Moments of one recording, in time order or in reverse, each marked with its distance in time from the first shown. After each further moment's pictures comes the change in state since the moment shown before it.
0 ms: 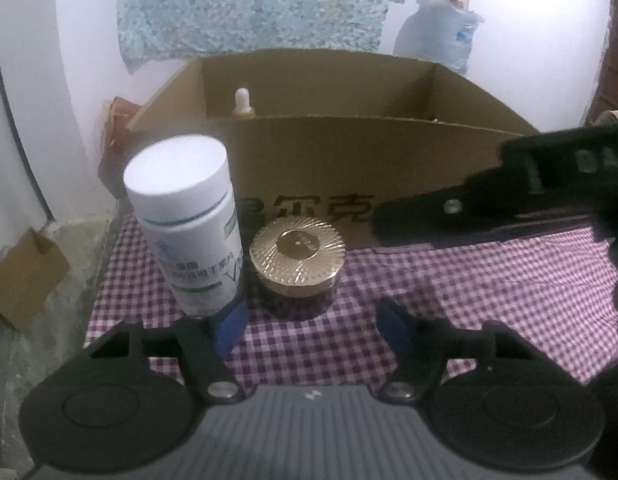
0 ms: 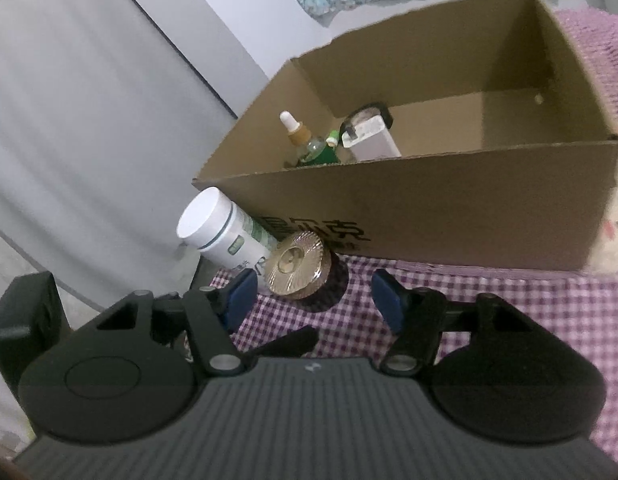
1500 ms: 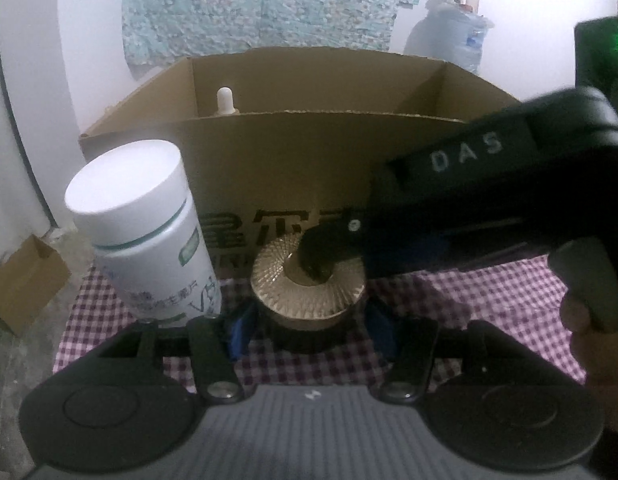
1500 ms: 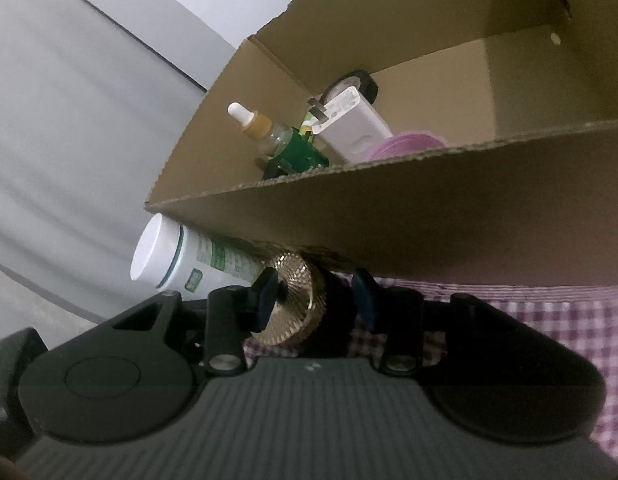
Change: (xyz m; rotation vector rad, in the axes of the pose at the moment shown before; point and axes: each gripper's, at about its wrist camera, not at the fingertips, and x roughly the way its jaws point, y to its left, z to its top) left arm 0.026 -0.010 0.017 -0.001 -0.019 0.041; right arm 0.053 -0.038 0.016 0.161 0.060 0.063
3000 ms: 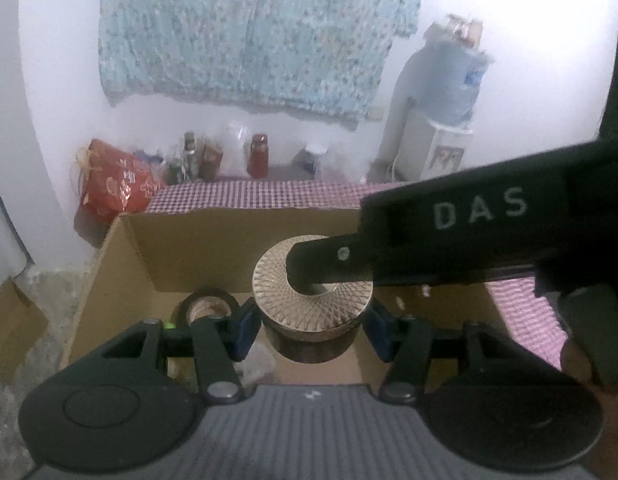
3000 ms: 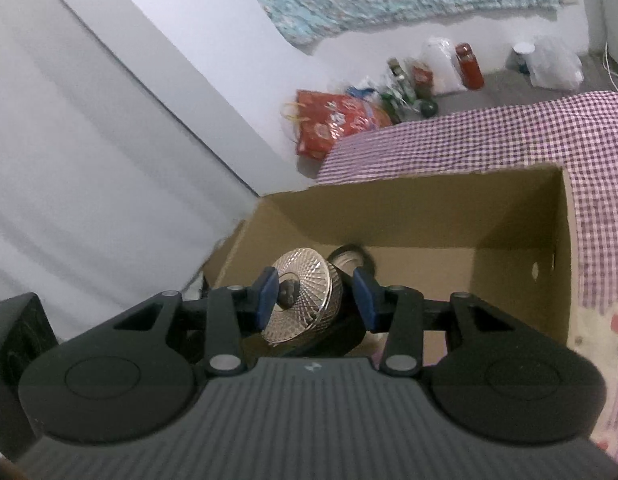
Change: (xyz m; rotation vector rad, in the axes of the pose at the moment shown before) left arm 0.033 -0.016 0.187 -0.043 0.006 -0.063; right arm -0.052 0.041 0.173 -0.093 -0.081 -0.091
